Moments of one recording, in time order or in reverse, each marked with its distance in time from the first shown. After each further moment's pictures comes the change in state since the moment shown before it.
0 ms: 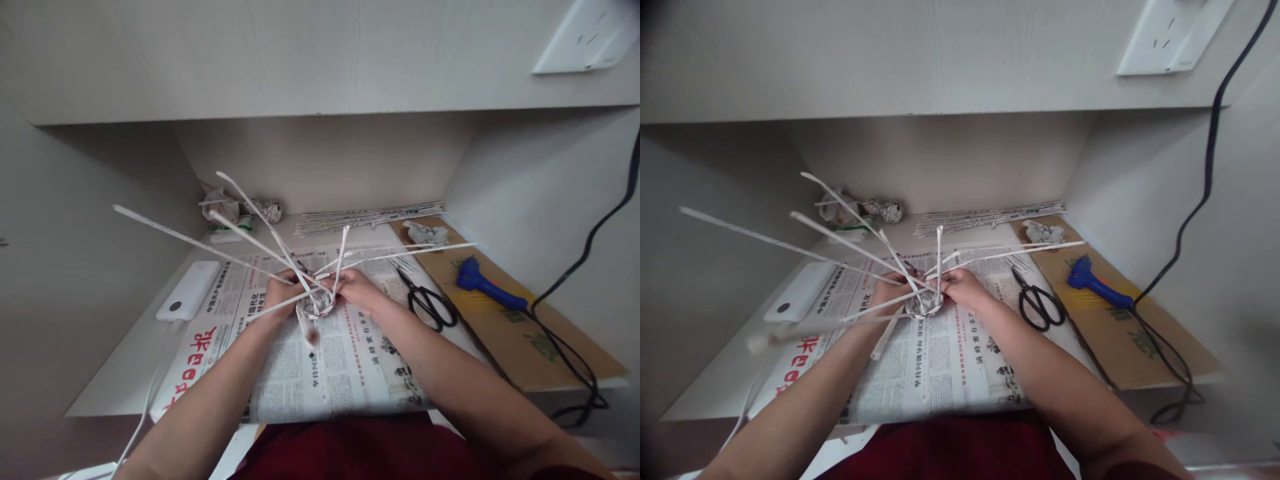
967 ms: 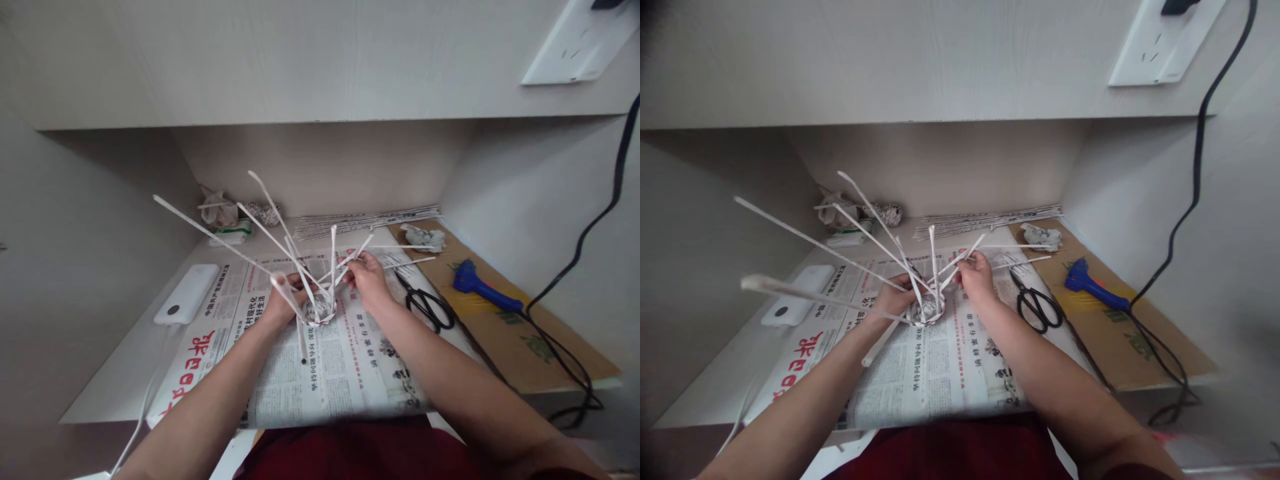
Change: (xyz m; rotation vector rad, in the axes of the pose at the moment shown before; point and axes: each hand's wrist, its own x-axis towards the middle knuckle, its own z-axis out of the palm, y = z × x) left_hand 0.001 -0.003 0.003 0.022 -0.119 -0.027; right_hand 0.007 -0.013 -0.006 0.221 0.447 -0.295
